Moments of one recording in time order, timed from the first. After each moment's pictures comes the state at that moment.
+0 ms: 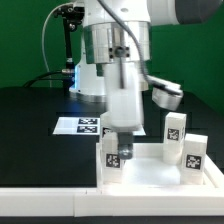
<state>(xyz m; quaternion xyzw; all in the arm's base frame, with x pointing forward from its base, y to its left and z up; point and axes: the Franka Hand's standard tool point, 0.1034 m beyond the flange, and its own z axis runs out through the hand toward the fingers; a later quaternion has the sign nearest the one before) 0.633 0.007 0.073 -0.77 0.63 -0.04 0.07</state>
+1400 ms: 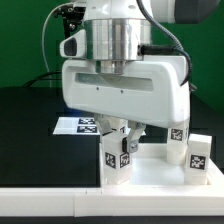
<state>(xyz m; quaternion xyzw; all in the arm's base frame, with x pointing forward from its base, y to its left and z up) 0.636 -0.003 0.078 -0.89 0.45 -0.04 0.03</state>
